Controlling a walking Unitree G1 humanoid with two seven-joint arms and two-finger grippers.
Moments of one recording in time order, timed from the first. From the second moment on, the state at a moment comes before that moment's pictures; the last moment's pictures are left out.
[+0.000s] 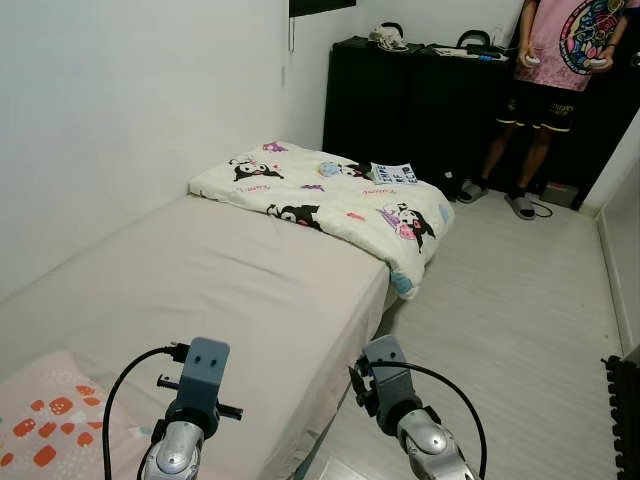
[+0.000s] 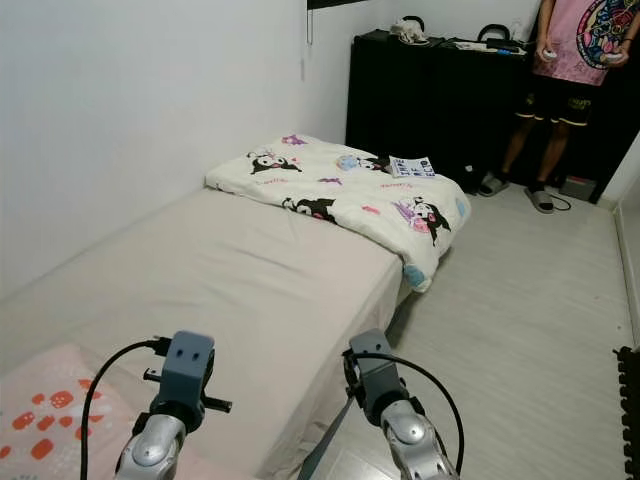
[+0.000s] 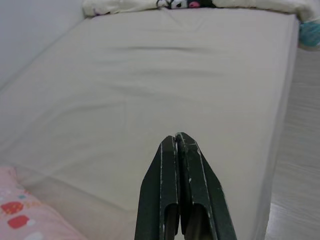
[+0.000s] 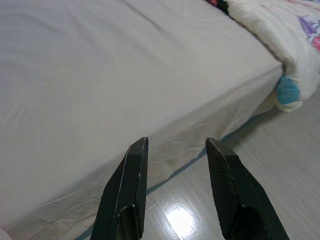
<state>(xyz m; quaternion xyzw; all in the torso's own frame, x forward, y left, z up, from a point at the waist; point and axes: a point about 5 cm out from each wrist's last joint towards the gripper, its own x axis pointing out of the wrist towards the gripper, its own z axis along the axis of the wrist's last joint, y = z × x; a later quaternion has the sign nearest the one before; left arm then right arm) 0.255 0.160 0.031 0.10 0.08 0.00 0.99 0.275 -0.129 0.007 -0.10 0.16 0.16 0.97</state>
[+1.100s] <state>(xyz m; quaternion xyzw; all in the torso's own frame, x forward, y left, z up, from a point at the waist) 0.255 0.155 0.031 0.07 0.09 -0.03 0.99 0.273 -0.128 0.005 -0.09 0.16 0.16 0.97</state>
